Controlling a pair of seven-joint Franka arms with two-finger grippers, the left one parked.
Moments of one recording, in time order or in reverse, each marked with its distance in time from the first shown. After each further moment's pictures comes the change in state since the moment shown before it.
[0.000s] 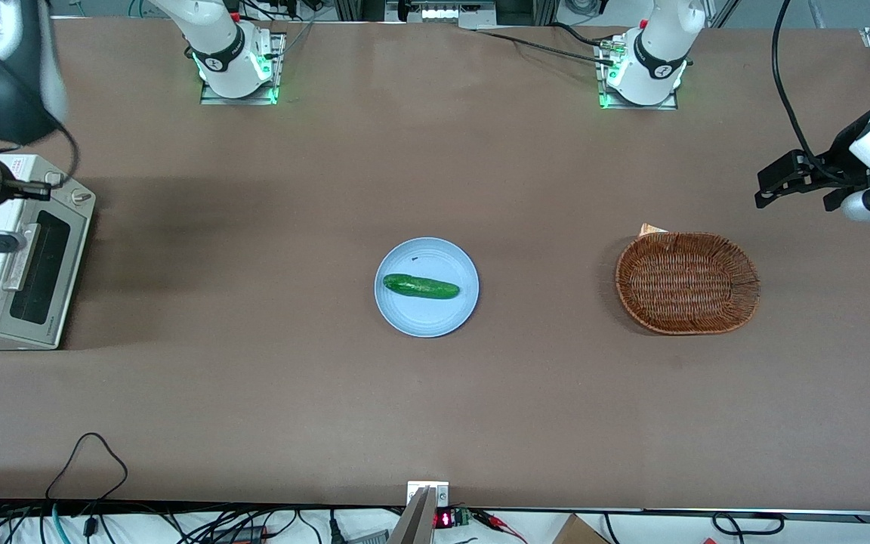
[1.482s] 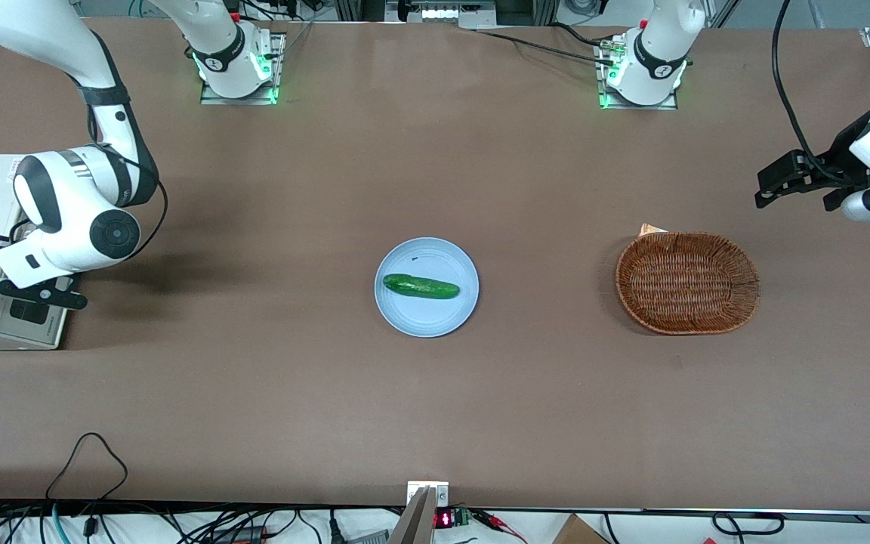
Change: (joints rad) arm -0.041 0.172 -0.010 -0.285 -0.523 0.437 0.622
